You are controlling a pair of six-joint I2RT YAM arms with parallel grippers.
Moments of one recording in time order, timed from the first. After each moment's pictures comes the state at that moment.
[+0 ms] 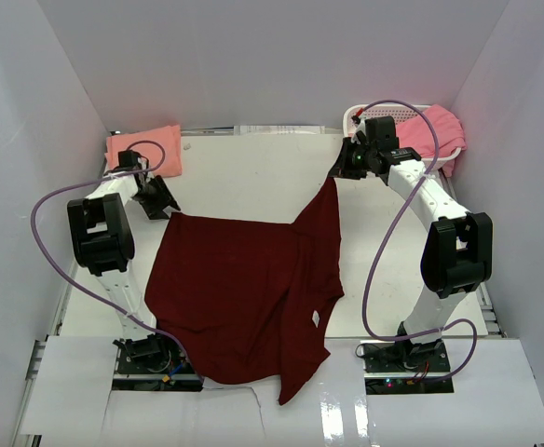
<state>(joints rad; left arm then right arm) 0.19 2.02 1.42 -0.58 0.26 -0.37 0.25 1.76 1.48 -0.44 -0.34 0.33</state>
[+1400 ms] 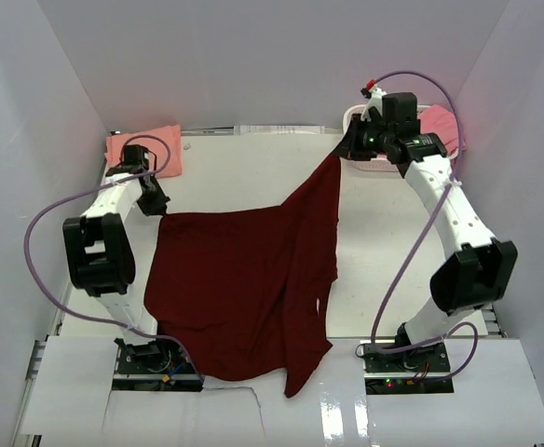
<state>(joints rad) 0.10 1.83 1.35 -0.66 -0.04 -0.40 0.26 1.66 1.66 -0.60 -0.37 0.25</state>
